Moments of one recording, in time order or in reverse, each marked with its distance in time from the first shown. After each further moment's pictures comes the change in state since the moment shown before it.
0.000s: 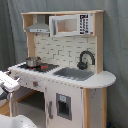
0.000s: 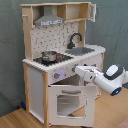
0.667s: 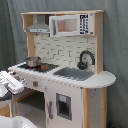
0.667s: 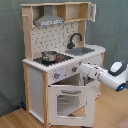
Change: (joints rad) arm 0.100 0.000 -0.113 -0.120 -0.036 0.073 0.070
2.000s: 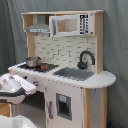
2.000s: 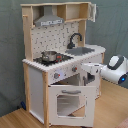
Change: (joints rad) arm -0.044 0.001 -0.133 -0.113 -0.205 0.249 0.025
